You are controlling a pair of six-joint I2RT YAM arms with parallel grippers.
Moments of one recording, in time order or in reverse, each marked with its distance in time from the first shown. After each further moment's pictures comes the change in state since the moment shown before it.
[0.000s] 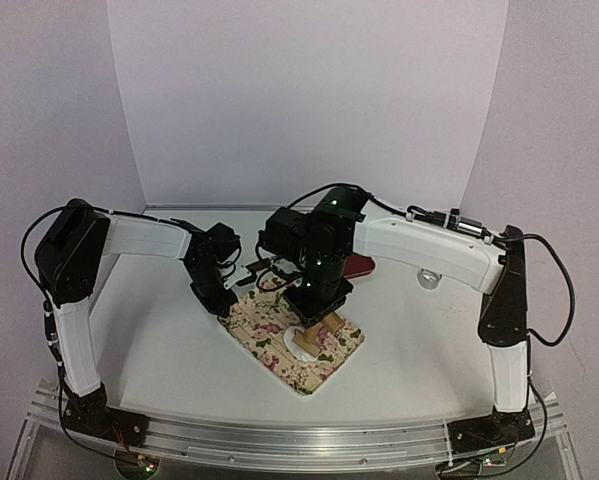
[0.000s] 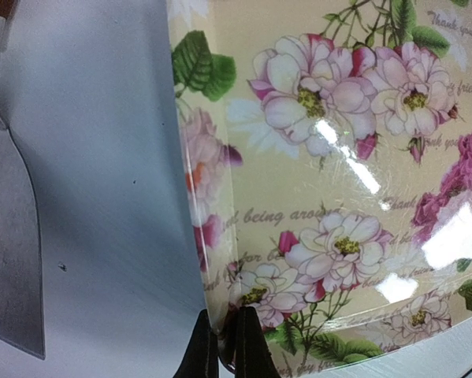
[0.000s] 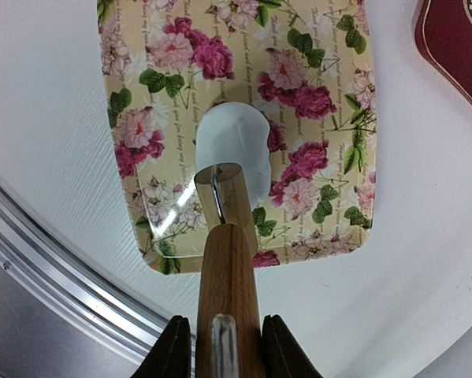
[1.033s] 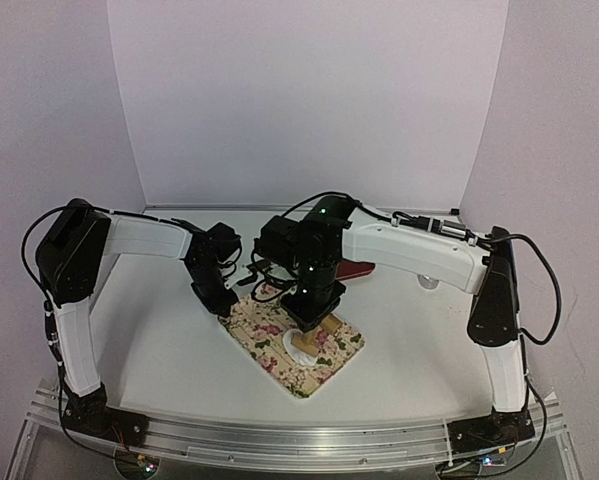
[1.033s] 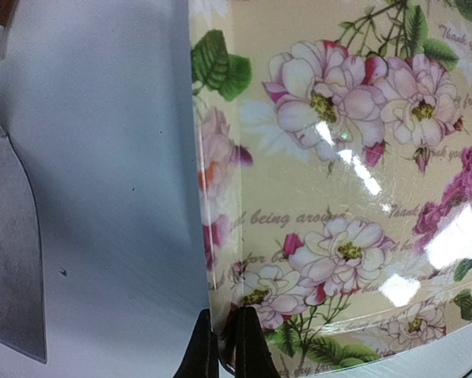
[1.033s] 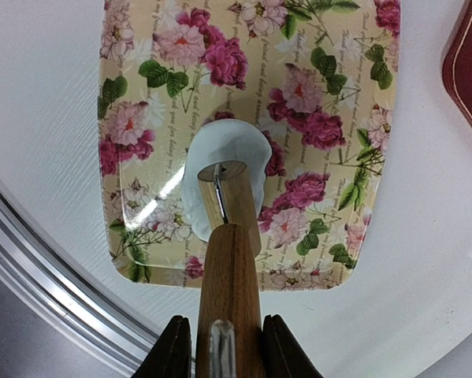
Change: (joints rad) left arm 0.000 0.006 0.005 0.003 0.000 0.003; right arm -0.007 0.055 0.000 0.025 -0.010 -0.148
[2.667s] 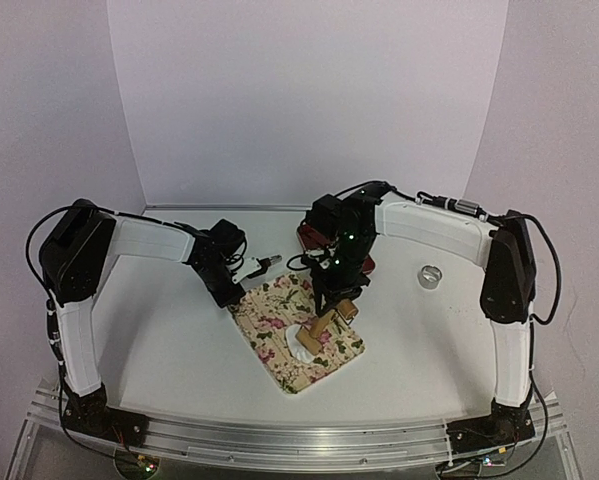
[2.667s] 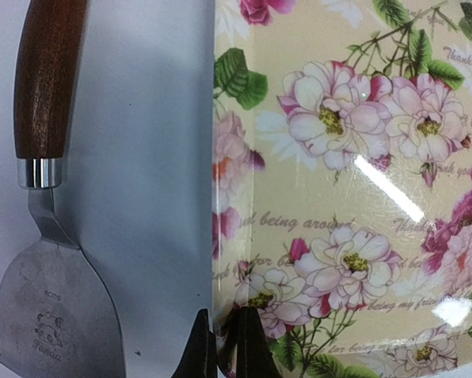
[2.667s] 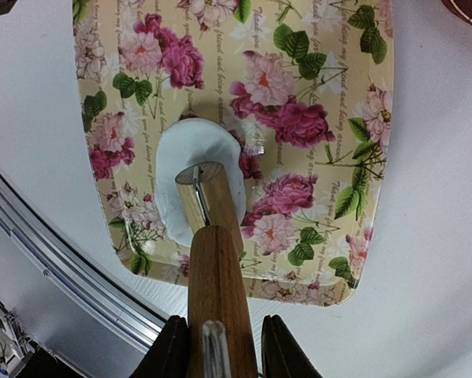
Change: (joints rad) left arm -0.005 0.024 -0.013 0.216 -0.065 0.131; right arm -0.268 -0.054 -0.193 0.127 -0.308 0.060
